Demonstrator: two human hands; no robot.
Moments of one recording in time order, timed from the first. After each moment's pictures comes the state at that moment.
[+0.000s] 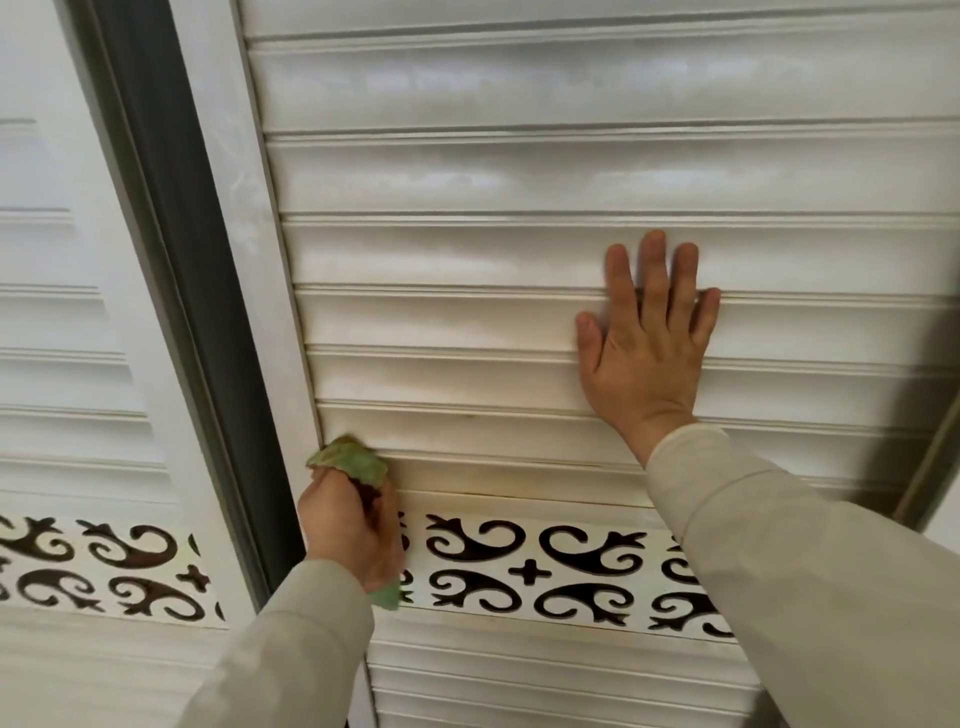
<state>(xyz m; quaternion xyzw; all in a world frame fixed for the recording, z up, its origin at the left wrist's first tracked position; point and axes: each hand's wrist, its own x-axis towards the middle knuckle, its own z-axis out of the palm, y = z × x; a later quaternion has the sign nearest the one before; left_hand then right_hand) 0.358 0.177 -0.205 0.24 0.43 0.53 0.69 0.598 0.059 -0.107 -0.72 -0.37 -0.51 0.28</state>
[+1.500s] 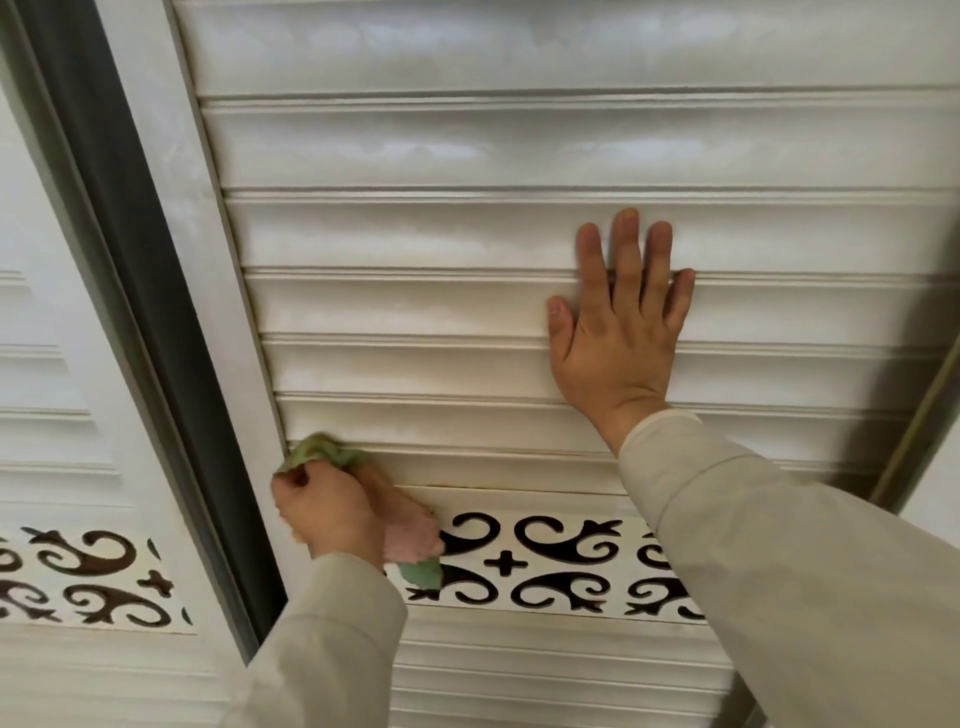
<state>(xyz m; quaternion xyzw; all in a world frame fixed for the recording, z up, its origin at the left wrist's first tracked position) 0.394 0.186 -0.221 0.25 0.50 0.64 0.53 0.594 0.064 -0.107 -0.71 -0.37 -0.53 0.29</state>
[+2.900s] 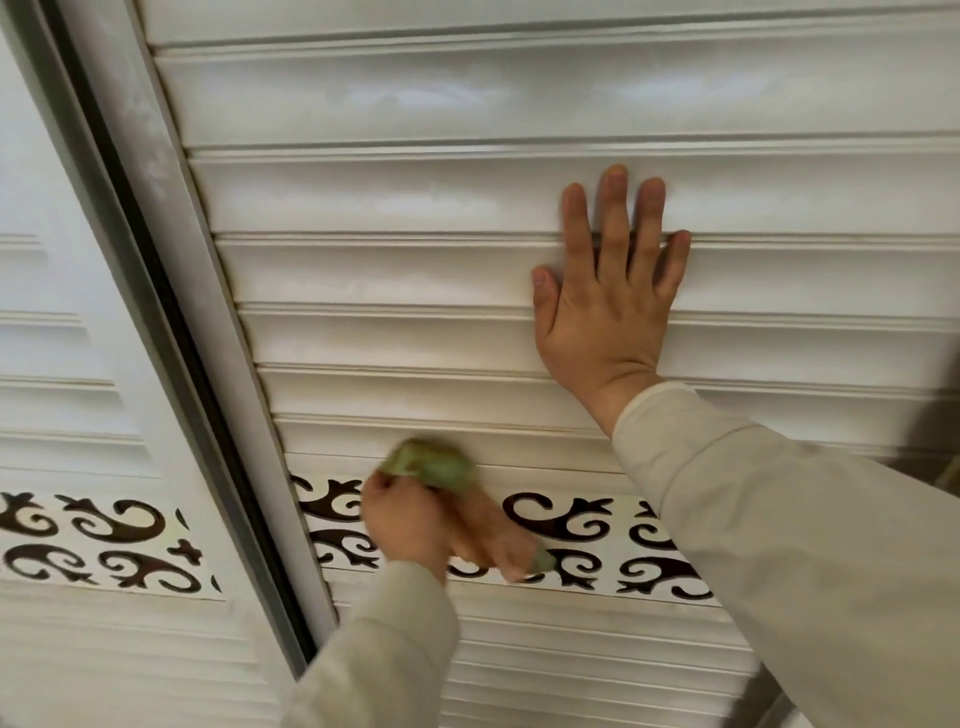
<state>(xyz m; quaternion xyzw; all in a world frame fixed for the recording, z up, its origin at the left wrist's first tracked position) 0.406 0.149 -0.247 0.34 0.52 0.53 0.57 0.559 0.095 -0.108 -0.71 -0.38 -0.53 0.29</state>
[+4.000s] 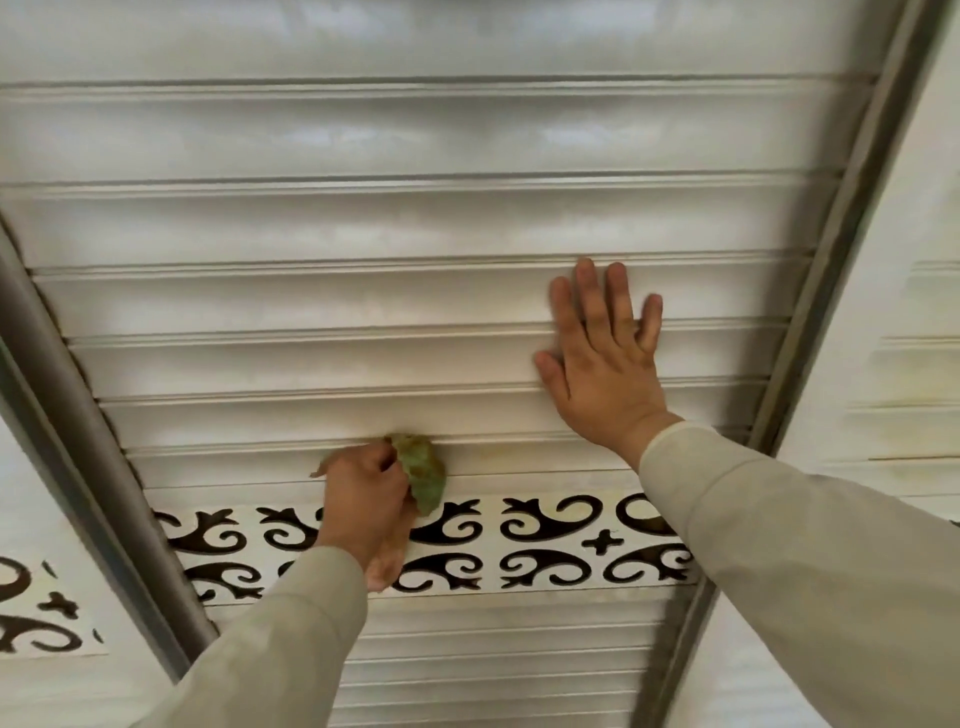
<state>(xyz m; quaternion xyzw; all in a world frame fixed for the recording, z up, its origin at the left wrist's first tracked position) 0.435 0.099 -0.205 0.63 0.34 0.39 0.58 0.659 -0.014 -0.146 -0.74 -0.46 -0.47 0.17</state>
